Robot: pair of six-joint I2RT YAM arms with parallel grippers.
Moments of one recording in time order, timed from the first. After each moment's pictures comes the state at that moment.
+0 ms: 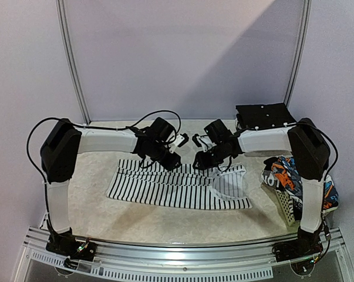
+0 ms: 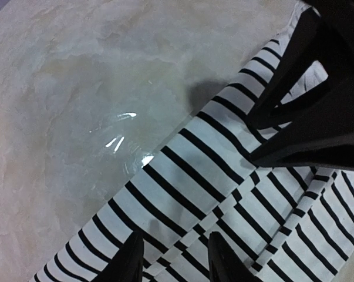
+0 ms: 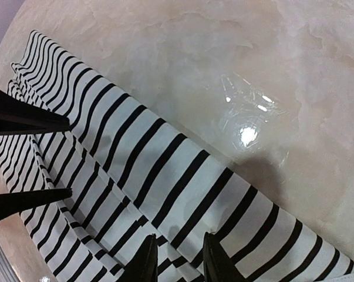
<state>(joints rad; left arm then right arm) -0.76 2.04 1.46 -0.36 0.05 0.05 0.68 2.05 1.41 -0.32 -0.23 0.28</state>
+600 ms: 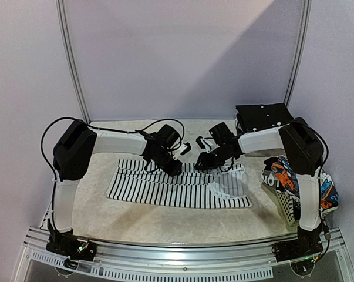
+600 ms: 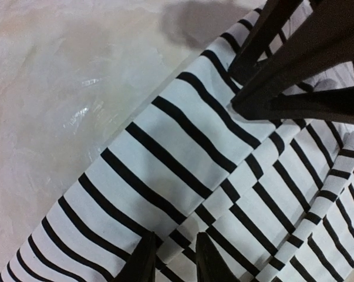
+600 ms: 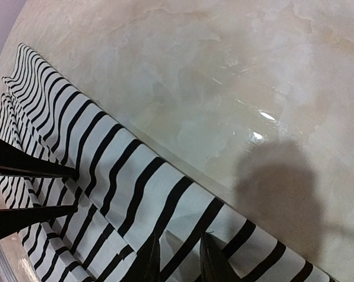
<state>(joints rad) -0.77 2.18 1.55 -0.43 0.11 0.00 0.61 2.15 1.41 -0.23 -0.35 0.28</state>
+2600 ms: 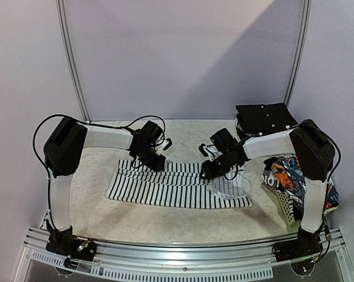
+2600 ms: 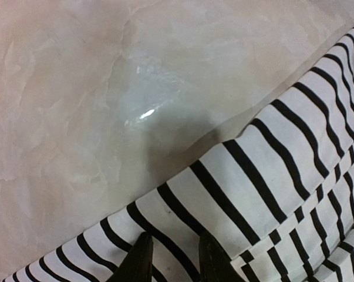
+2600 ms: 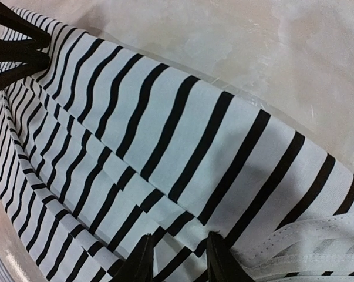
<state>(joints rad) -0.63 2.12 1.45 -0.45 0.04 -0.01 0.67 2.01 1.25 -0.28 -0.24 0.28</state>
